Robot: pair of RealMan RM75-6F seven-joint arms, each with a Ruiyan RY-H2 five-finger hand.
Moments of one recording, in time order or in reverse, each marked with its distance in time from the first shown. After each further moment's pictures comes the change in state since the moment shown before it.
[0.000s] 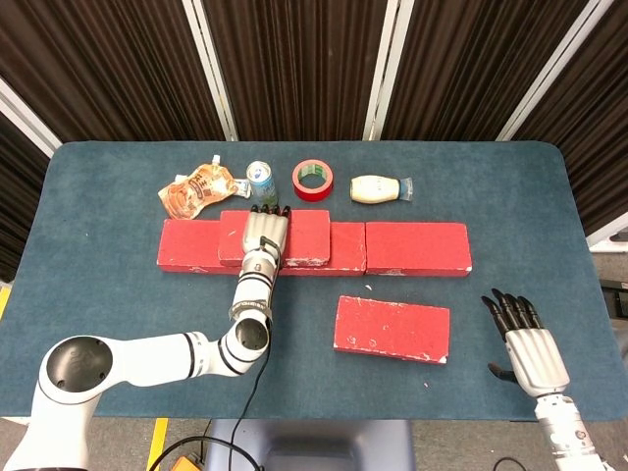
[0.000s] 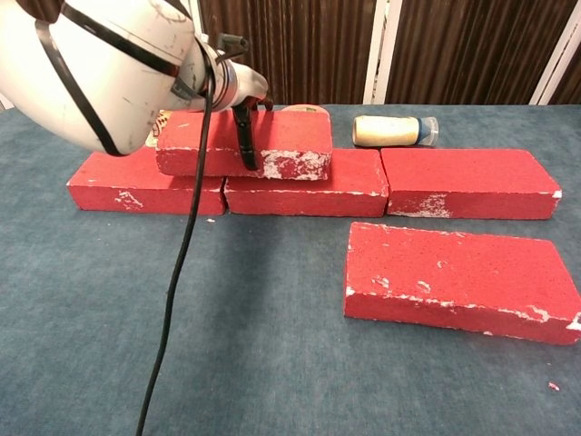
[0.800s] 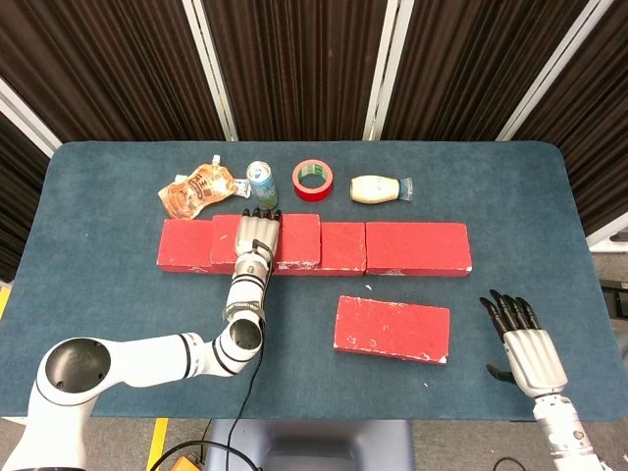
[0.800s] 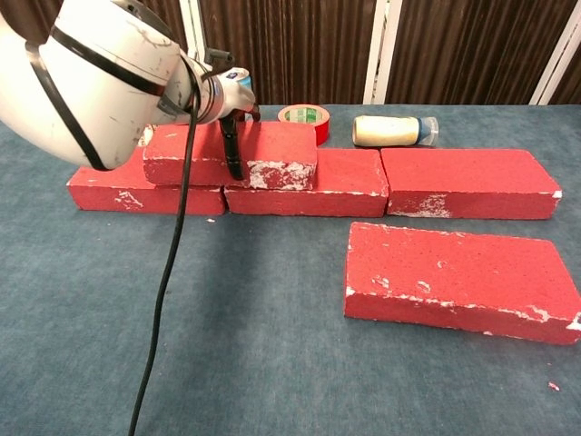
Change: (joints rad) left arm 0.026 -0.004 0.029 0.012 0.001 -0.010 0.000; right arm 0.002 -0.004 -0.002 -0.002 0.001 -0.004 -0.003
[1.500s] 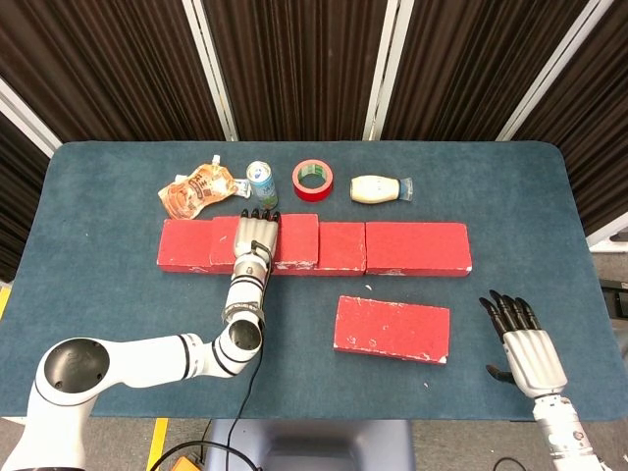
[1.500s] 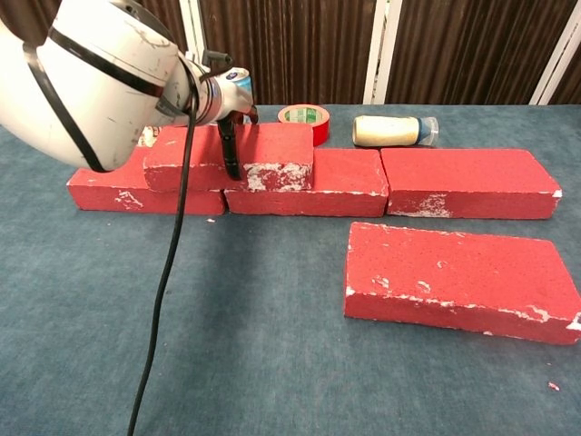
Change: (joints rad) left arm 0.006 -0.002 -0.003 -0.004 -0.005 0.005 0.001; right arm -0.001 0.000 -0.001 -0.004 0.002 0.000 -0.003
